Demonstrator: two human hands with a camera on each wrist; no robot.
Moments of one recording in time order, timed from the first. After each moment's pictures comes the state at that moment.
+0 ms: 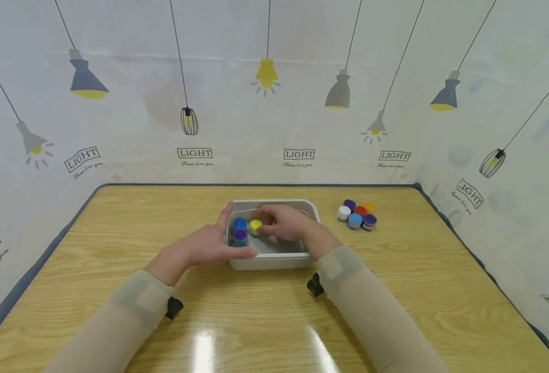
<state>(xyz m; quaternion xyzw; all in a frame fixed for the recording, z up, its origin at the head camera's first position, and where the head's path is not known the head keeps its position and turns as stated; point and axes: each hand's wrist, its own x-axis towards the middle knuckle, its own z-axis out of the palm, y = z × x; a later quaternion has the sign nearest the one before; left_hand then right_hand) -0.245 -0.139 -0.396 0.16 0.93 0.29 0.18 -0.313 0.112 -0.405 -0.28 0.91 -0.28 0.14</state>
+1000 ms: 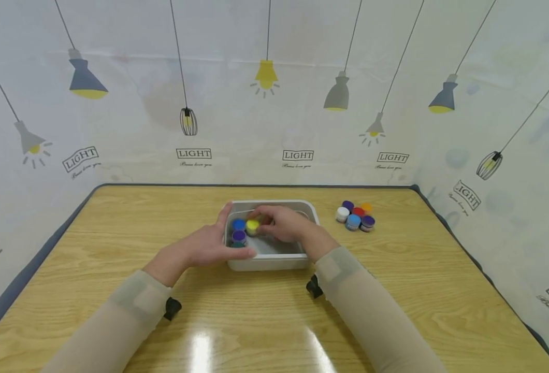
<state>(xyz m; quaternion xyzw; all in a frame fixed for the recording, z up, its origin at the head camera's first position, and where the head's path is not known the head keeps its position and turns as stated) -0.246 -0.139 -0.400 0.16 0.93 0.29 0.17 -0.311 0.111 -0.408 -0.26 0.91 -0.30 0.15</state>
